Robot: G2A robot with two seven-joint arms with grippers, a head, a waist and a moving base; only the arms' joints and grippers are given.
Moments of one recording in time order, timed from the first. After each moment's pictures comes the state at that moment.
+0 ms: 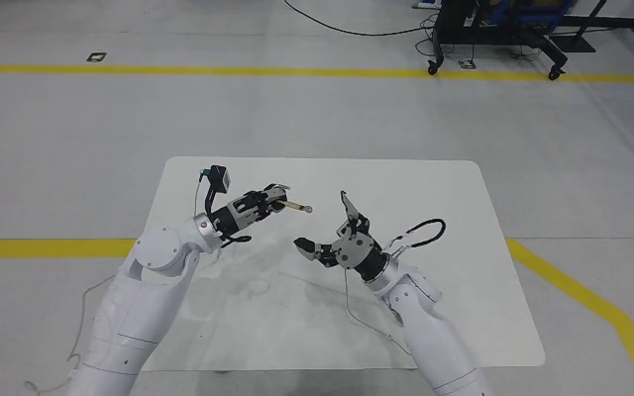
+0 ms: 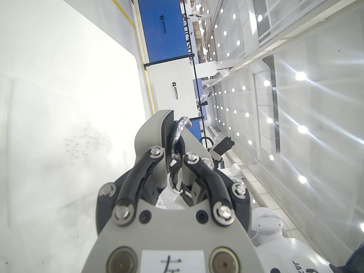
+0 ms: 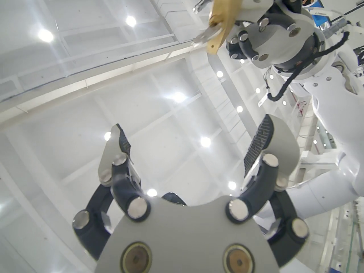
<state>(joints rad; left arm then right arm) 1.17 -1.10 -1.24 -1.51 -0.41 -0.07 -0.75 -1.49 -1.45 1.24 -1.63 1.08 0.23 0.74</state>
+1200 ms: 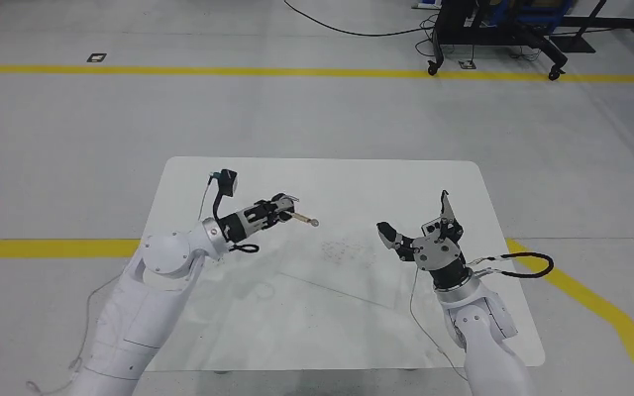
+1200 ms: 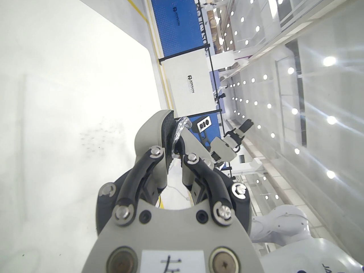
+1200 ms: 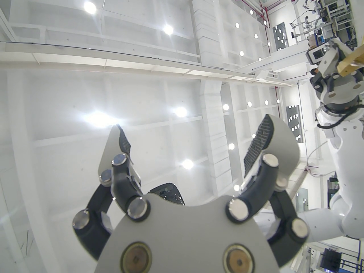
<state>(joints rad) 1.18 -1.09 -1.21 -1.56 -0.23 -0.06 -0.77 -1.72 -1.40 1.53 -1.87 1.09 0.10 0.73</state>
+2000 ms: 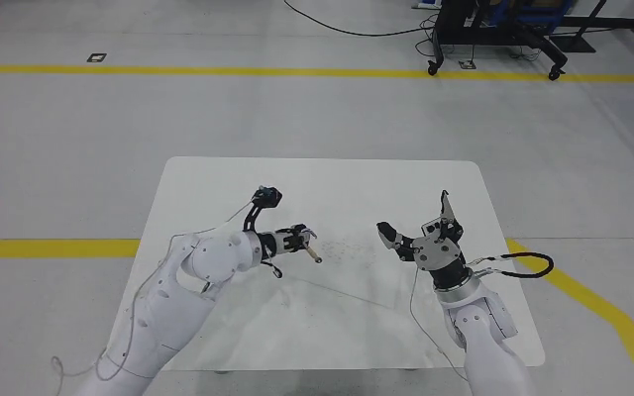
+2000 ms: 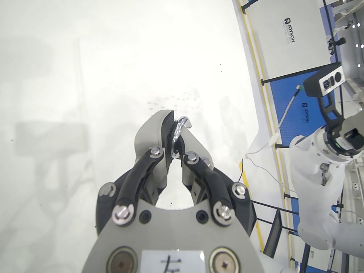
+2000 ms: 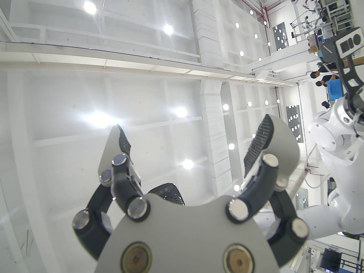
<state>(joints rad) 1.10 -1.11 -0.97 -1.61 0.32 0.09 -0.81 -1.72 -1.40 1.53 -1.87 1.09 0.10 0.73</state>
